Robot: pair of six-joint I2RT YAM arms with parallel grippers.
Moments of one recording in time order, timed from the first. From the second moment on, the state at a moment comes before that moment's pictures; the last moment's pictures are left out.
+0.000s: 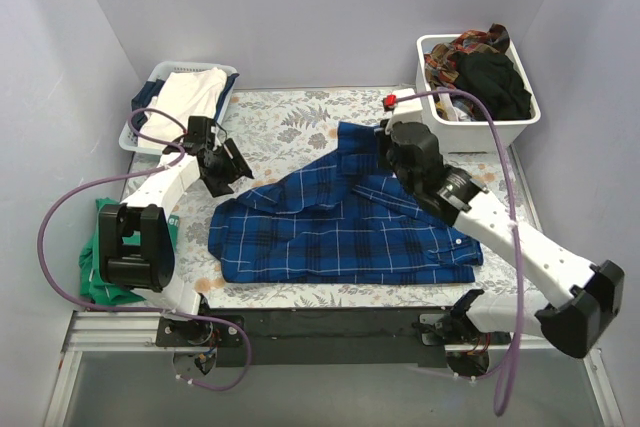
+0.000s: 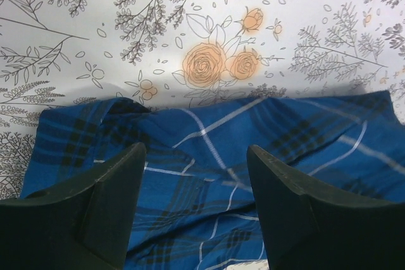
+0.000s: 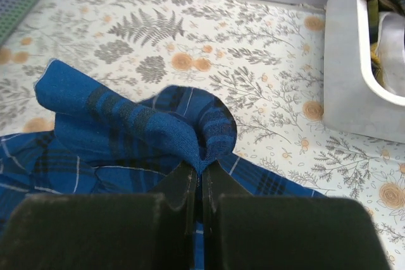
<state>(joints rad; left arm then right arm) -0.08 1.58 1.13 -0.60 0.15 -0.64 0.80 1.16 1.13 -0.29 0.50 0.17</state>
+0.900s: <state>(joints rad) -0.09 1.57 1.07 -0.59 0.16 -0.64 0.46 2.03 1.86 -0.19 0.27 0.16</state>
